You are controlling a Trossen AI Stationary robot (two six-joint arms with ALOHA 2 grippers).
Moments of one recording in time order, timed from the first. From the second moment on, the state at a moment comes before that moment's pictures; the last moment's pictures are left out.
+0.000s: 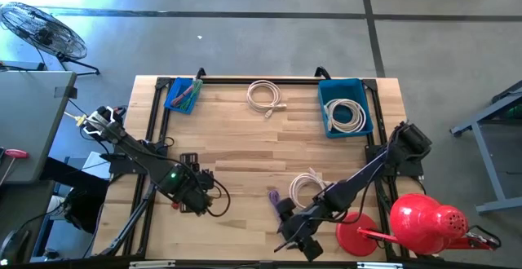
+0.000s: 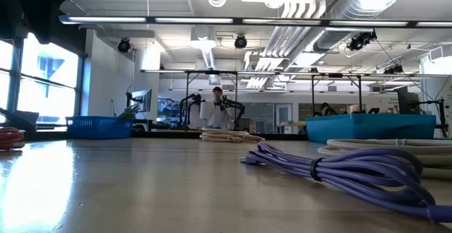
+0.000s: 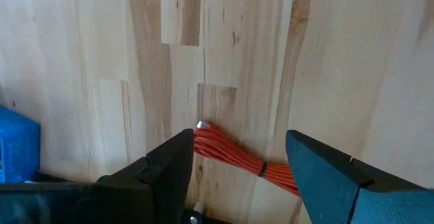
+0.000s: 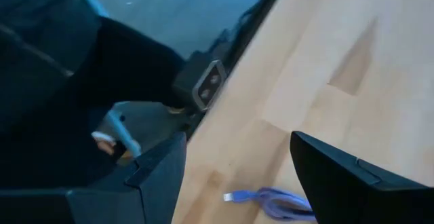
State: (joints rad) left arm -0.62 1.51 1.27 -1.35 -0.25 -0.70; right arm 0.61 1.81 1.28 -0.21 -0.07 0.16
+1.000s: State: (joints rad) left arm -0.62 1.51 1.27 -1.29 -0.28 -0.70; right arm 0.40 1.81 1.44 -0.72 -0.12 1.02
